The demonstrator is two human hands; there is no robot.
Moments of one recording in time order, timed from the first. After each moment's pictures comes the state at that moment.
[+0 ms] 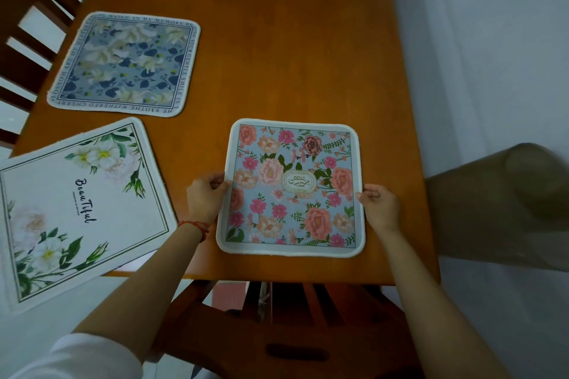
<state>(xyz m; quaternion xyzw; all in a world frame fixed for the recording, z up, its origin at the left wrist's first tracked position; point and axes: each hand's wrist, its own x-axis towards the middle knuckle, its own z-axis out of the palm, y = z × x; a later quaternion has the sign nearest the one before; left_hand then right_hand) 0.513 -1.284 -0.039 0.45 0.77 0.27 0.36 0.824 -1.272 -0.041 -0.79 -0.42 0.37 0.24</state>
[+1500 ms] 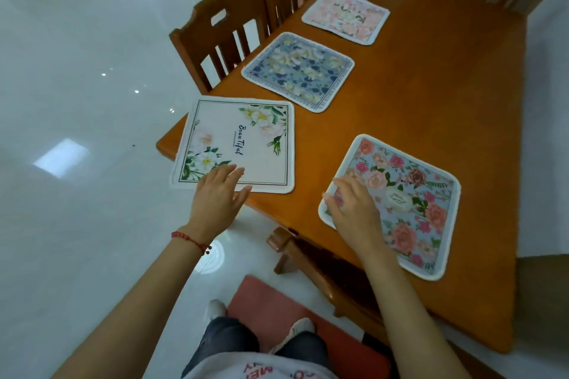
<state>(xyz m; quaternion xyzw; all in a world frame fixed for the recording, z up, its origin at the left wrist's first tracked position) 0.391 -1.500 0.035 0.56 0.81 0.15 0.06 0.617 -1.391 0.057 -0.47 -0.85 0.22 0.10</state>
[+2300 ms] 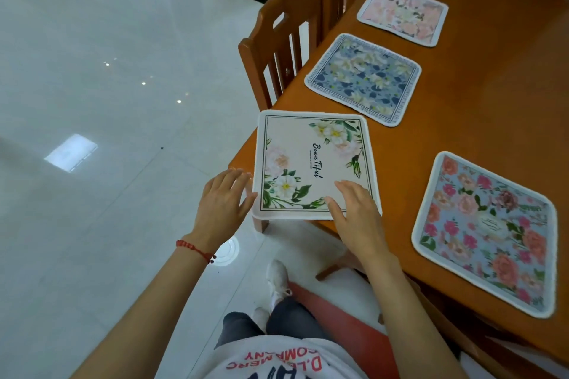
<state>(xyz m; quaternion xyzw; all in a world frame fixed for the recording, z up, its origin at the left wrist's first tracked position) 0.192 -1.543 0.012 0.57 0.81 0.13 0.06 0.413 -1.434 0.039 -0.47 -0.85 0.23 0.08</state>
